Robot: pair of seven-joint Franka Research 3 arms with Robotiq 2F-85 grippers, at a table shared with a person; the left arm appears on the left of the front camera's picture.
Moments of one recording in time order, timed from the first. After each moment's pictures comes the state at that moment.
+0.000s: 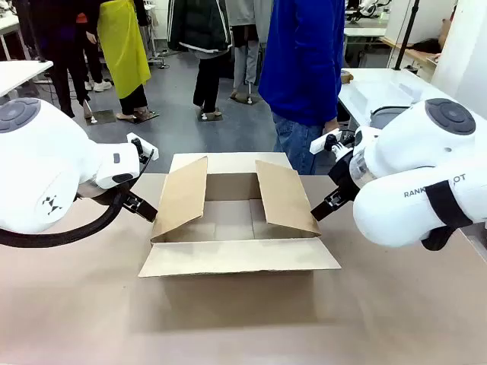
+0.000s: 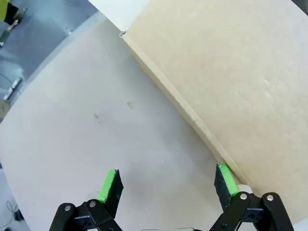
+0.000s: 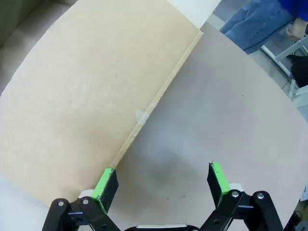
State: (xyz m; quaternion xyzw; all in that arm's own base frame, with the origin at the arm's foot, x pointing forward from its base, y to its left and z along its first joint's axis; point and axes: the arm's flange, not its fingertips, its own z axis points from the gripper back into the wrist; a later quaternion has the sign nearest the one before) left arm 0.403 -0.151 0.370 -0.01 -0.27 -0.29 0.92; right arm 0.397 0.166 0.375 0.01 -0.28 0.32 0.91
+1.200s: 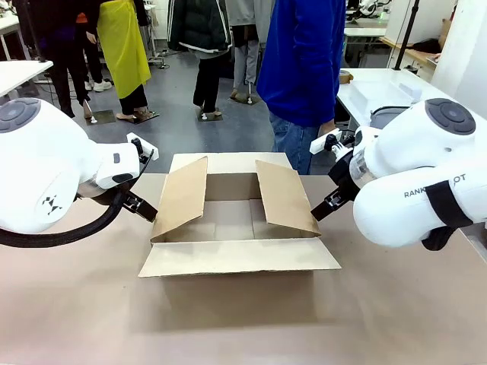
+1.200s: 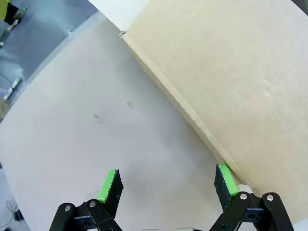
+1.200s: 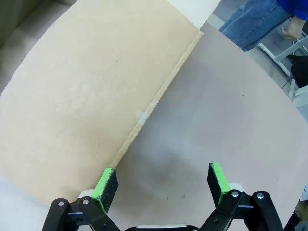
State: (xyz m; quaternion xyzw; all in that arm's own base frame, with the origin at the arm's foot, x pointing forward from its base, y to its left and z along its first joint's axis) left arm 0.403 -0.151 0.370 -0.01 -0.27 -0.29 0.92; right arm 0.397 0.166 0.375 0.01 -0.28 0.32 0.91
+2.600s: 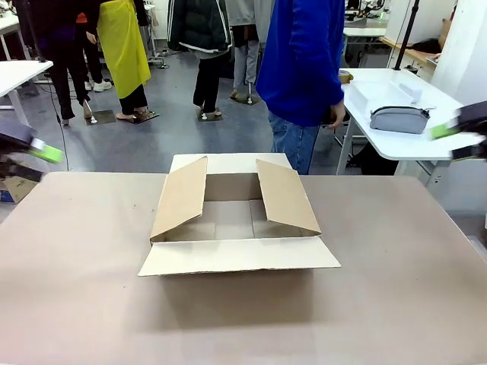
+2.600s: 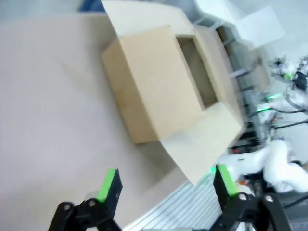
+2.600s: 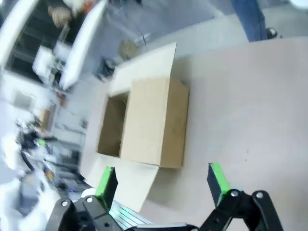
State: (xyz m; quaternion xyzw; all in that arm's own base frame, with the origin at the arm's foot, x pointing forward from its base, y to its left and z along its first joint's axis) left arm 0.319 0.057 0.502 -0.43 -0.22 -0.08 0.87; right arm 0.313 -0.092 0.529 0.40 -0.30 -0.04 0.87
